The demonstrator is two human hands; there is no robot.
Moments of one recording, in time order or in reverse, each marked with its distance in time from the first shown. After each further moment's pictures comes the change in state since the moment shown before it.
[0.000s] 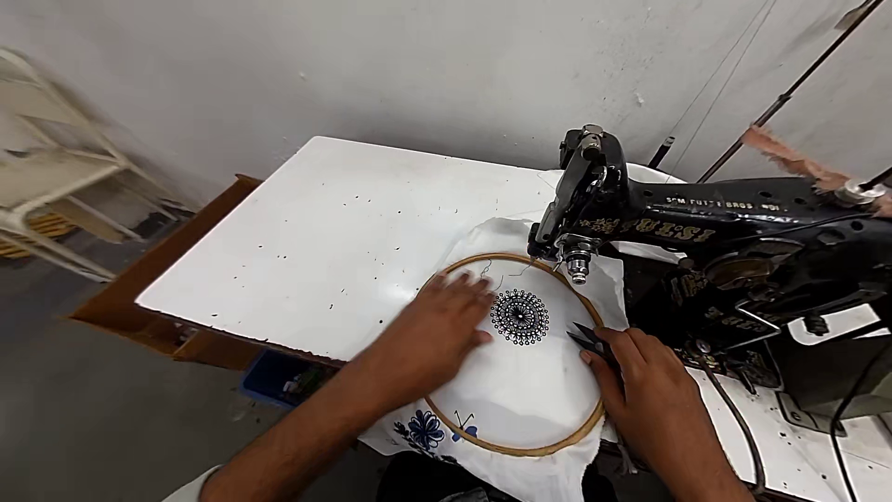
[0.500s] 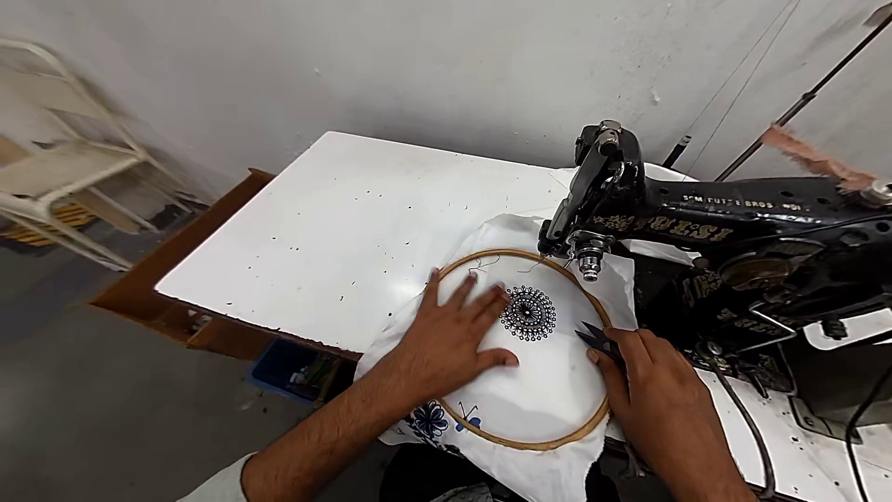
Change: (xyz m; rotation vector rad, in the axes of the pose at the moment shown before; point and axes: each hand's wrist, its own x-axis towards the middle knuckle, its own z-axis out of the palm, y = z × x) left_hand -0.002 0.006 0.031 0.093 0.034 -0.100; right_hand -0.002 -0.009 -0.003 -0.052 -0.017 0.043
